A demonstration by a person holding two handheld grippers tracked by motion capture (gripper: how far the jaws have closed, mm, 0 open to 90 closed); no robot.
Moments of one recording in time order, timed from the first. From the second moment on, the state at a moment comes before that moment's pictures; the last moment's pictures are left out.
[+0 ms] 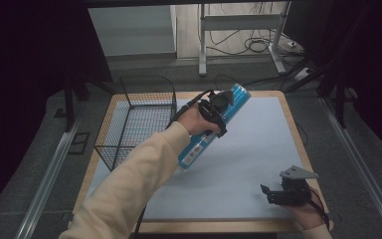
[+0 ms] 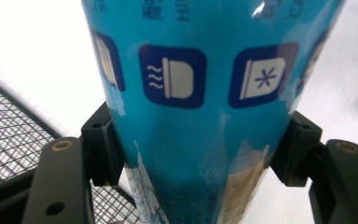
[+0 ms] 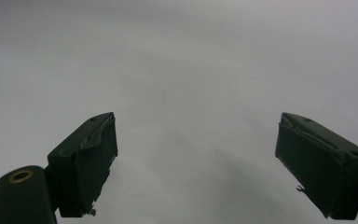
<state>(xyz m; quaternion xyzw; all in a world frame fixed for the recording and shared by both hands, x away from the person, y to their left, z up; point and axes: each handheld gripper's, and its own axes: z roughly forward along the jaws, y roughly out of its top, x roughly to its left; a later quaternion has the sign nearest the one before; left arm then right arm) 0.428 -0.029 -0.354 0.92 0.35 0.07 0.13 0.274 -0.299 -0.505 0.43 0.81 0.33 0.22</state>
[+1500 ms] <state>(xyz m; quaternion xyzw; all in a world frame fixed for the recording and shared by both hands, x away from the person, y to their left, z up) 0.456 0.023 -0.288 0.90 0.39 0.11 0.14 0.275 -0.302 -0.504 0.43 0.81 0.33 0.22</state>
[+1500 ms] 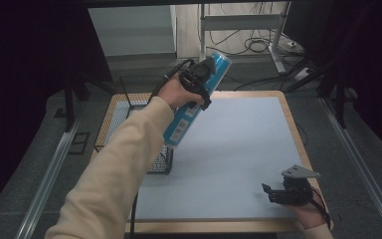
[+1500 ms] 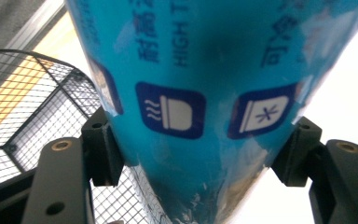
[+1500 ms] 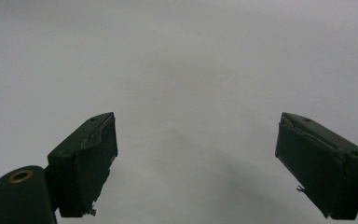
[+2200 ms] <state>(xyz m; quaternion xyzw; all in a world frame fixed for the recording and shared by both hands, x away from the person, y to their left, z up) 0.460 0.076 -0.281 0.88 0.44 0.12 0.13 0.276 -0.302 -0.505 0.43 0.81 0.33 0.22</state>
